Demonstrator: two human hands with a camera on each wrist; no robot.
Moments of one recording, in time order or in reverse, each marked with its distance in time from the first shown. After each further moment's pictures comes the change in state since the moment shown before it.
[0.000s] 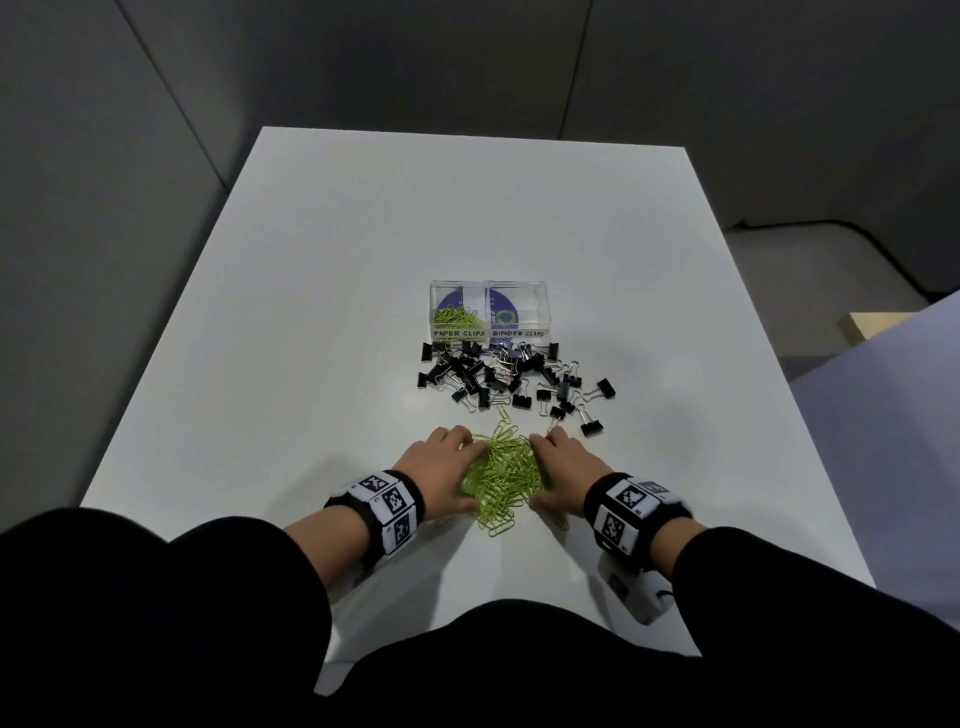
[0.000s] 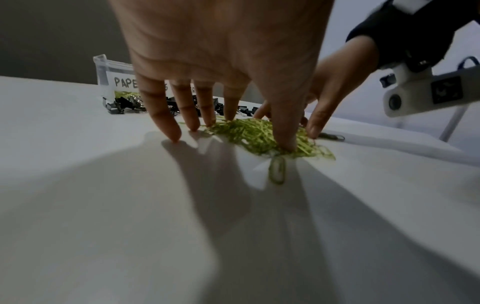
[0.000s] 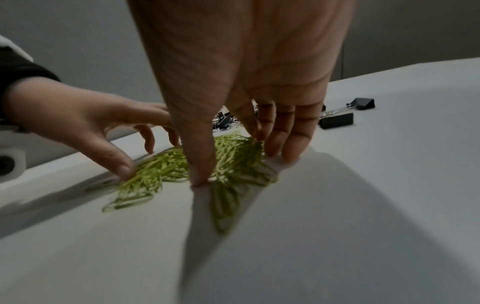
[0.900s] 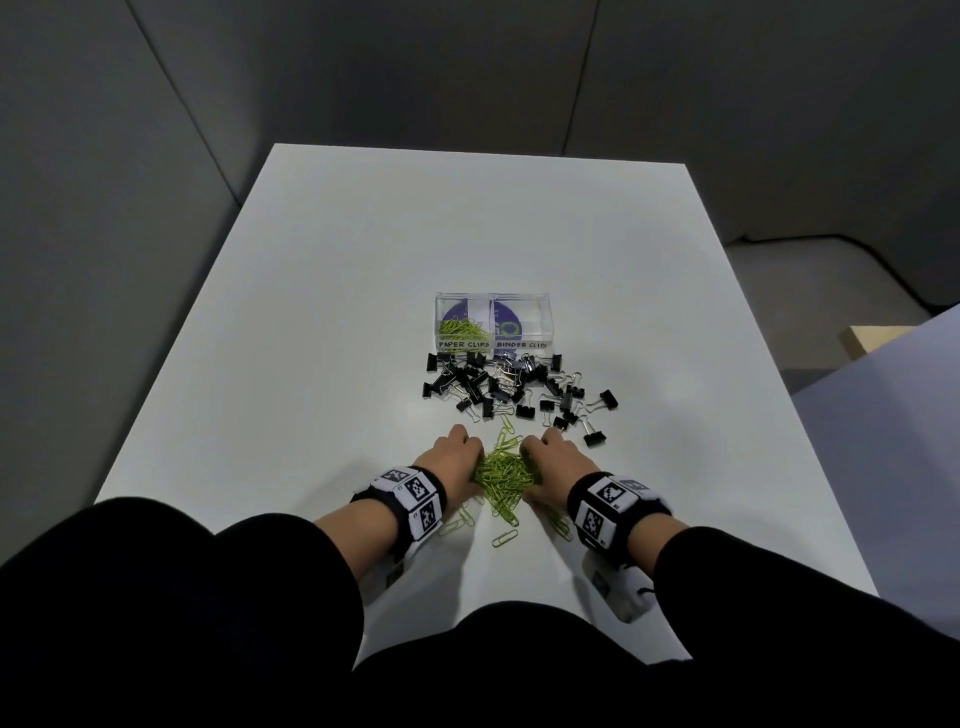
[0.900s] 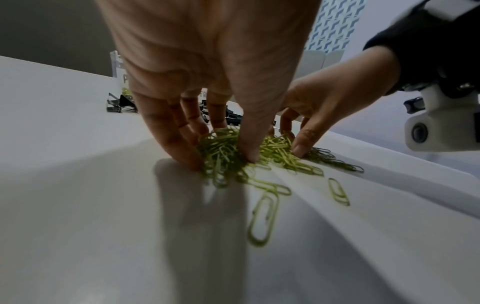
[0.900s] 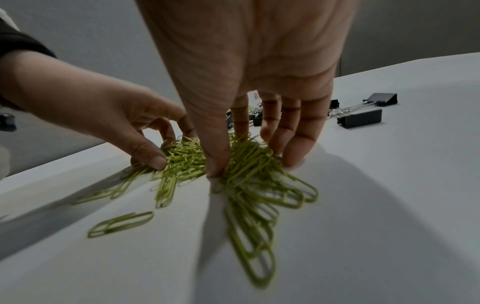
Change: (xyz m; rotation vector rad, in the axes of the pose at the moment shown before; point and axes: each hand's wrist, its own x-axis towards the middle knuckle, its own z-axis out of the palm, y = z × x) left_hand 0.018 0.005 -0.005 -0.215 -0.021 -0.177; right_hand 0.011 -0.016 -0.007 0.080 0.045 0.050
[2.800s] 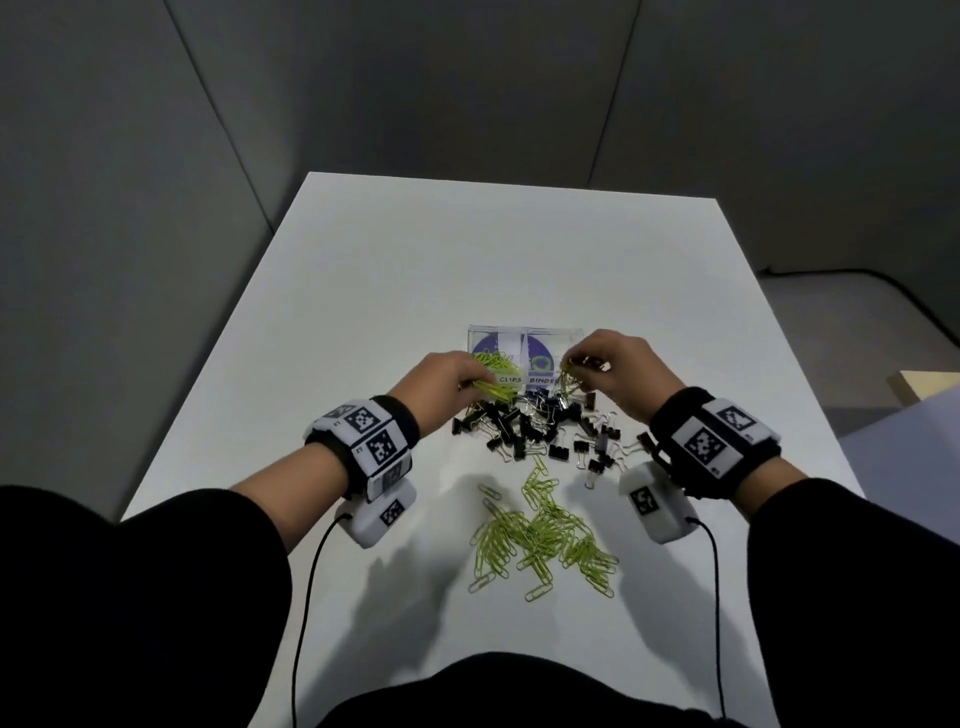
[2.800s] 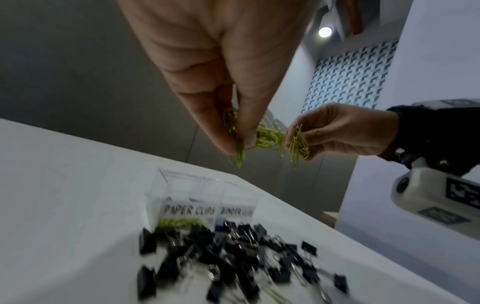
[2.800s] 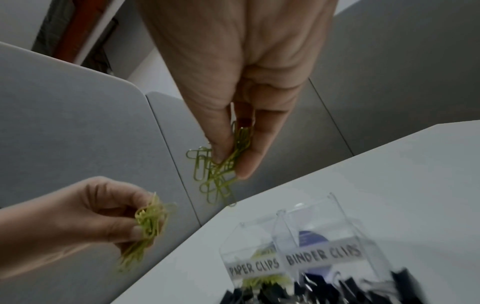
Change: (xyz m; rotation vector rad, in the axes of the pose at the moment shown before) left_hand 0.004 -0.034 -0.127 -0.301 0.370 0.190; right_hand 0.023 -0.019 -0.141 0.286 0.425 -0.301
